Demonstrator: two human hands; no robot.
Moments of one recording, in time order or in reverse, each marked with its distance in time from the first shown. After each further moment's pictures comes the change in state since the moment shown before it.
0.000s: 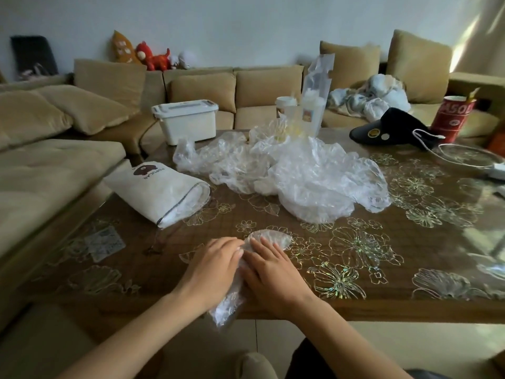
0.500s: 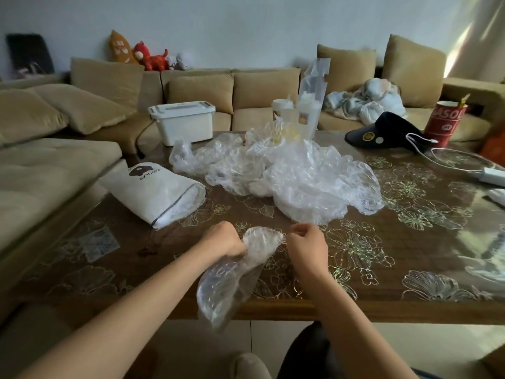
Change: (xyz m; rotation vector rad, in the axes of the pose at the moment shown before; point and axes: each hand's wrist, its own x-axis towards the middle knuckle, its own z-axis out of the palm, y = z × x) left_hand 0.068 0.015 -0.001 -0.046 -0.329 -0.513; right_hand 0.011 0.017 -0.046 0.709 0.445 0.803
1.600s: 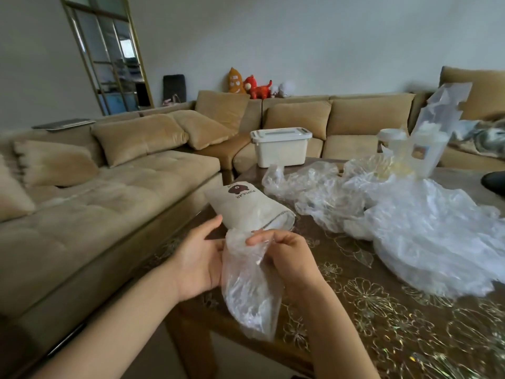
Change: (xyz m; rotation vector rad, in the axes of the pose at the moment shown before) left_hand -0.071 -0.107 -0.093 -1.529 -0.074 -0.144; right_hand -0.047 -0.093 0.104 0.483 -0.868 -0.180
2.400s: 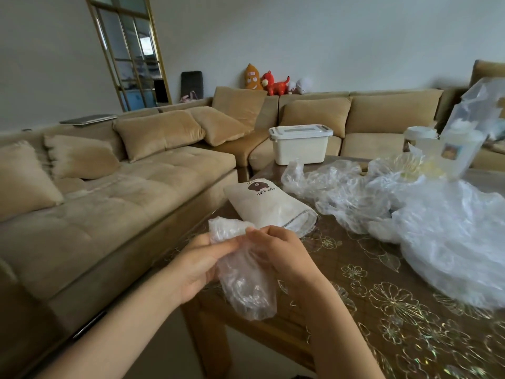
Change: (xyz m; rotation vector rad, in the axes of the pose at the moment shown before) left_hand -0.018 -0.005 -0.021 0.236 0.198 0.274; right_hand 0.008 0.002 0.032 -0.108 -0.094 0.090
